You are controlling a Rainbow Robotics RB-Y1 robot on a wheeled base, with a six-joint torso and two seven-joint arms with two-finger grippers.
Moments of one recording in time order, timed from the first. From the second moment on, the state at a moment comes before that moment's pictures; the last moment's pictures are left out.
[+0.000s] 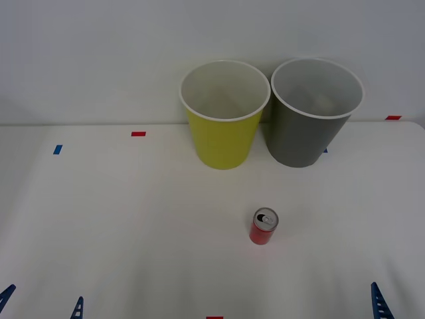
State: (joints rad) right arm 1.05 -0.38 0.08 -2.03 -0.08 -0.60 1.35; left arm 1.12 0.50 -0.19 -2.08 0.21 -0.68 -1.70
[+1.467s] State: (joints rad) right arm 1.05 -0.38 0.08 -2.03 -0.08 -0.60 1.35; left arm 1.12 0.50 -0.19 -2.08 0.21 -0.68 -1.70
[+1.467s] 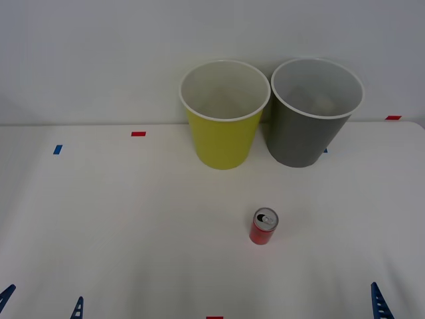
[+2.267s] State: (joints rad) right arm 1.05 -0.38 0.08 -2.03 -0.08 -0.60 1.35; left arm 1.12 0.50 -0.19 -2.08 0.21 -0.68 -1.70
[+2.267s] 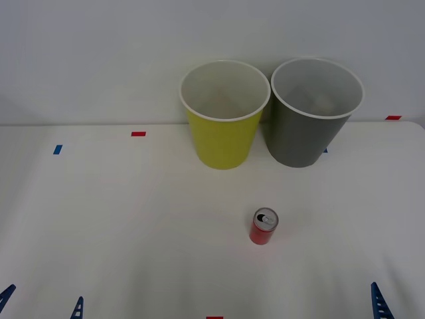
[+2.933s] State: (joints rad) right arm 1.05 -0.35 0.09 -1.98 -0.09 -0.64 1.36; left arm 1.12 0.50 -0.19 -2.08 0.21 -0.68 -1.70
